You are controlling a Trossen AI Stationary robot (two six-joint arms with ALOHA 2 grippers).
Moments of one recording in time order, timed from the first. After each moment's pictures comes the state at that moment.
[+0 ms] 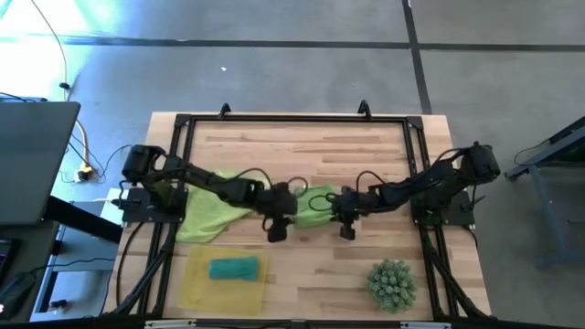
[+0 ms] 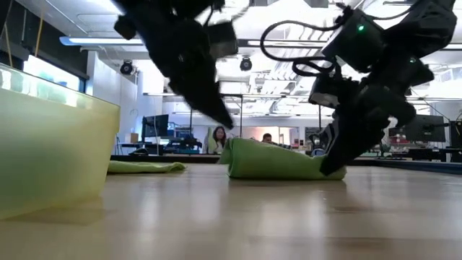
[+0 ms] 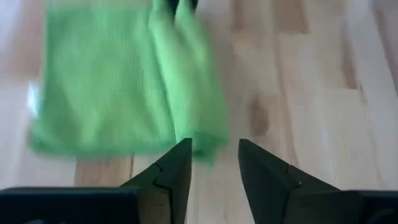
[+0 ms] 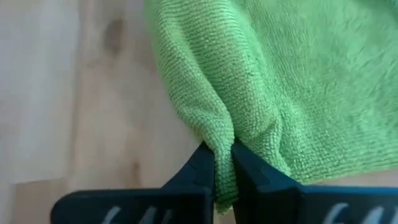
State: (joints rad) left arm 0.00 1.75 1.03 -0.17 0.01 -0.14; right arm 0.14 1.59 0.51 0.13 0.00 0.26
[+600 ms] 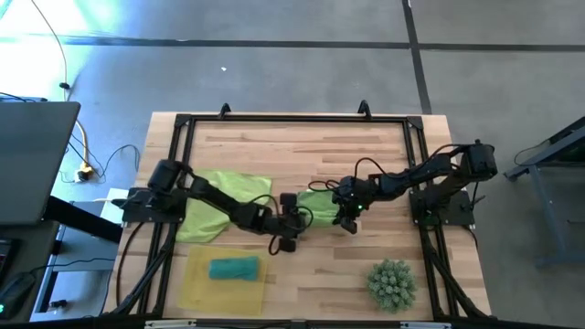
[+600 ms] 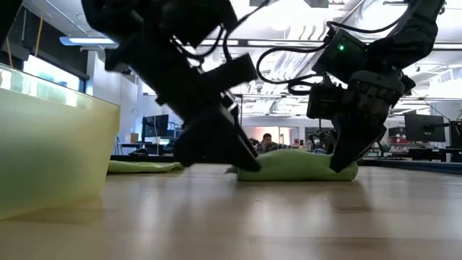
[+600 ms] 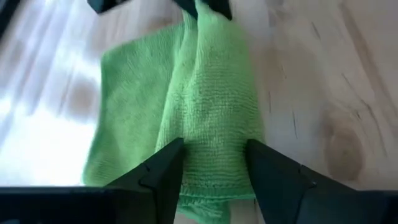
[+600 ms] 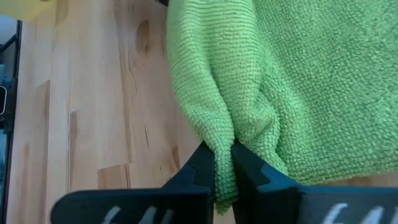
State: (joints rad) left arm -0.15 1.99 1.03 0.16 -0.46 0.11; right arm -0.03 1.59 0.50 0.11 -0.38 0.39
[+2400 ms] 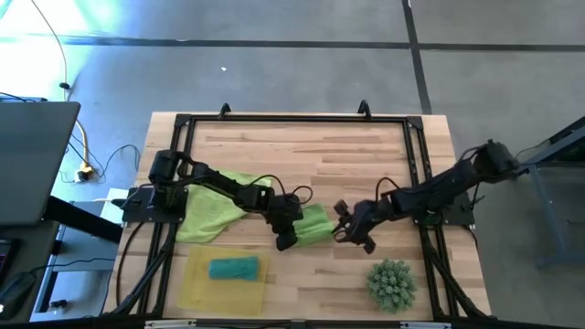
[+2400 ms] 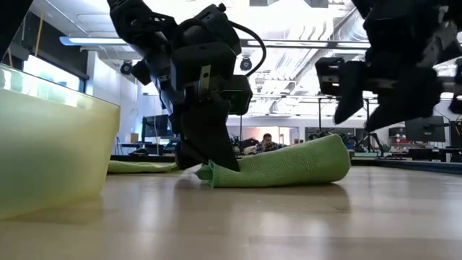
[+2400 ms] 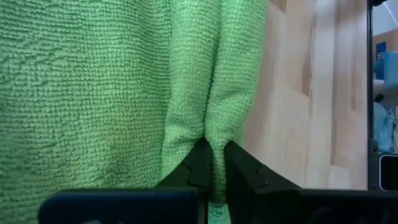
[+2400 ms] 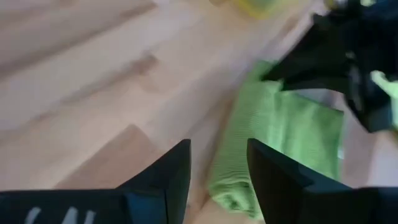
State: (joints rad) left arm 0.02 1.99 1.03 0.00 0.34 -0.52; right arm 0.28 1.37 0.50 0.20 -0.12 -0.50
